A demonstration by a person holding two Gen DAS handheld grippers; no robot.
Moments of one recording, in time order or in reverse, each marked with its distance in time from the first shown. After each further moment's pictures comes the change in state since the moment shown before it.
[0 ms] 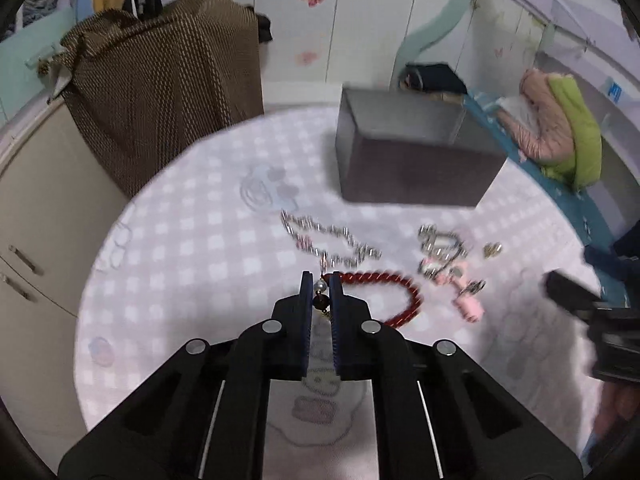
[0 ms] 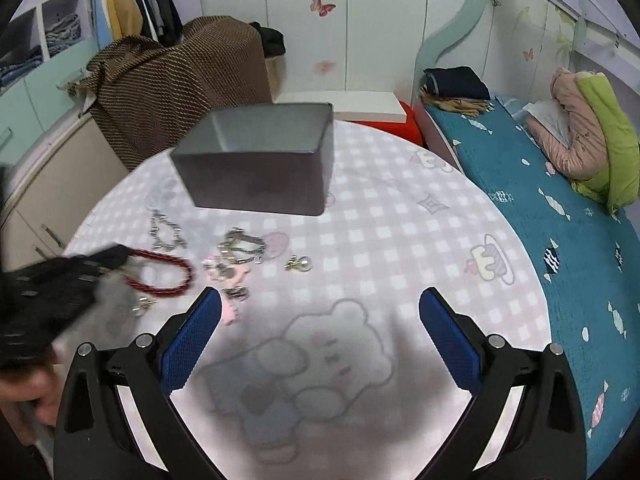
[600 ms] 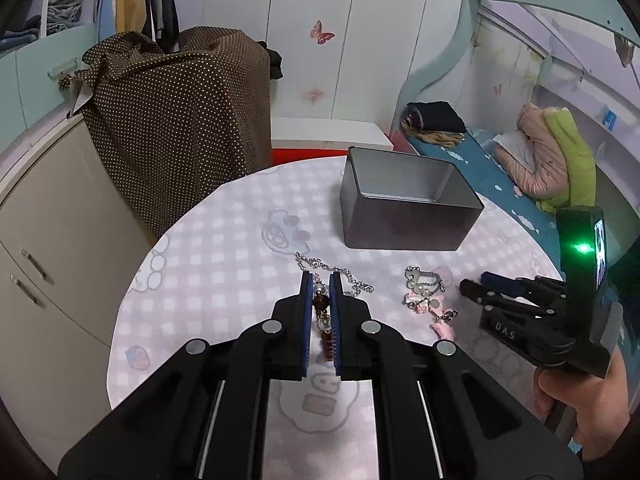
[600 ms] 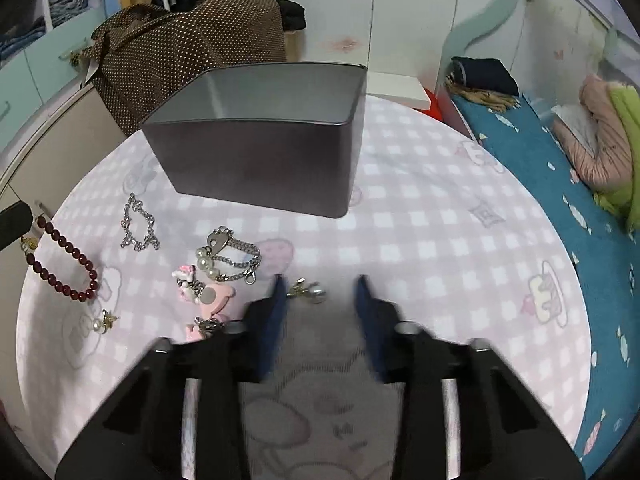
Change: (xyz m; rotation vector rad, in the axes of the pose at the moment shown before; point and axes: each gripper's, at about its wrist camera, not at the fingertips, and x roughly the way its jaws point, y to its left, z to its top) left arm -0.049 0.005 0.005 -0.032 -0.103 -0.001; right arm 0.052 0.008 0.011 -0.081 0.068 0.048
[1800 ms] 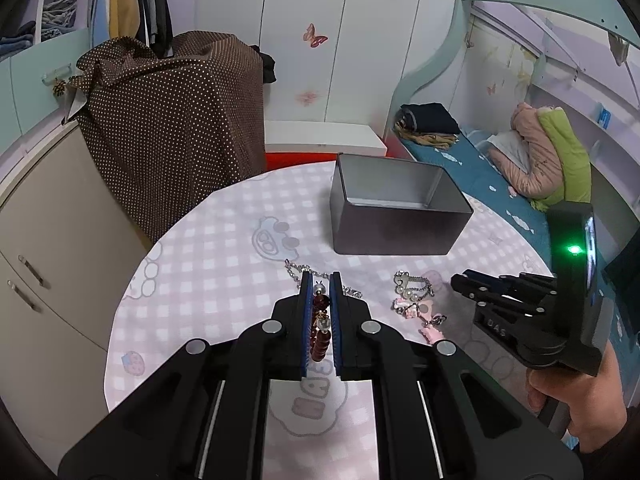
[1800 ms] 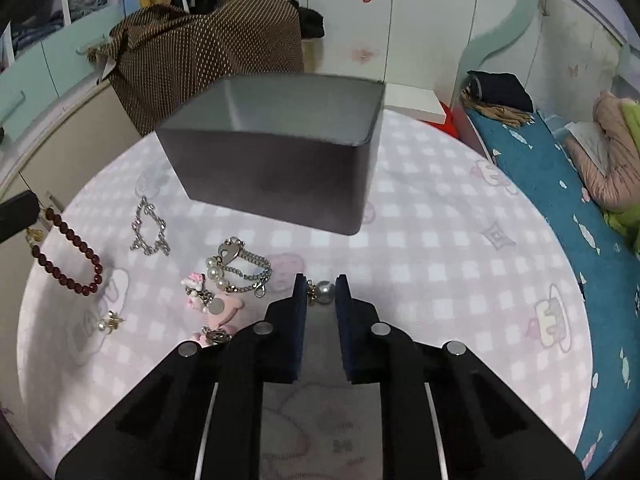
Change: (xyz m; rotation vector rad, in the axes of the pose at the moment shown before) left arm -0.004 -0.006 0.005 0.013 -0.013 -0.017; right arm -0.001 -0.002 0.006 -0.041 -0.034 0.044
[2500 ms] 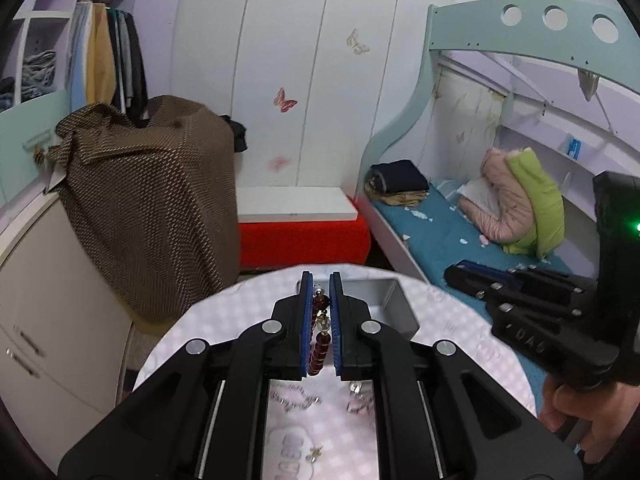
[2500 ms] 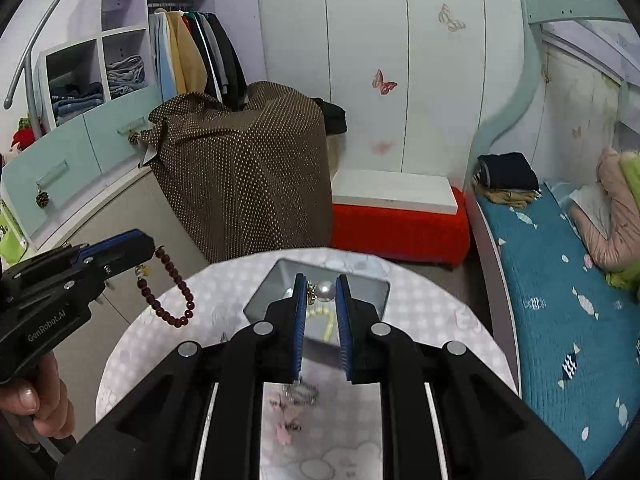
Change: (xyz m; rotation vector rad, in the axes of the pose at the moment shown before) left arm -0.041 -0.027 0.106 0.045 -0.186 -0.105; right arm -0.110 0.016 0.097 -0.027 -0.263 0.079
